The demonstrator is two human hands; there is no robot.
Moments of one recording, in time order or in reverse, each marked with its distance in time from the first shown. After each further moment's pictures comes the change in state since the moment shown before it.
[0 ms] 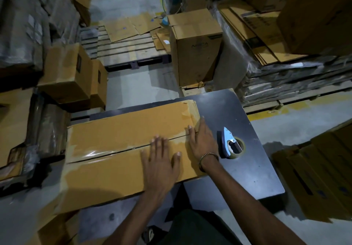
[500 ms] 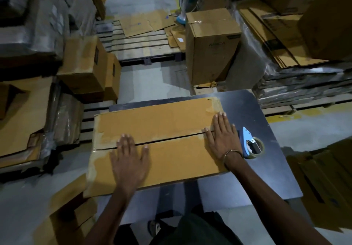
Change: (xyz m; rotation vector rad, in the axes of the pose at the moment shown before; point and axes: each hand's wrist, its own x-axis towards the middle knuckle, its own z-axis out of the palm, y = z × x) left_hand -0.007 -0.172 -0.009 -0.015 0.008 -0.299; right_hand -0.005 -0.001 0.009 -0.447 -0.070 -0.238
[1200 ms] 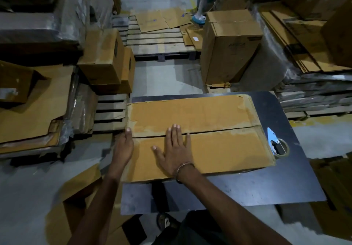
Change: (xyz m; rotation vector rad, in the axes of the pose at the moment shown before) left_hand 0.054 -0.128 -0.036 -0.720 -0.064 -0.324; right_hand -0.060 -0.271 0.061 -0.039 -0.218 -0.205
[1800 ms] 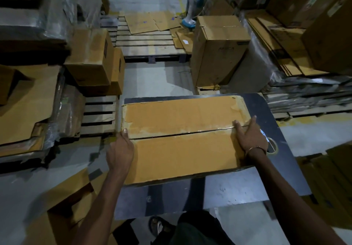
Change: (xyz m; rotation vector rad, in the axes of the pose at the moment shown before) left_hand -0.015 0.006 0.006 0.257 0.181 0.094; right_hand -0.011 0.246 -0.060 0.260 0.336 0.681
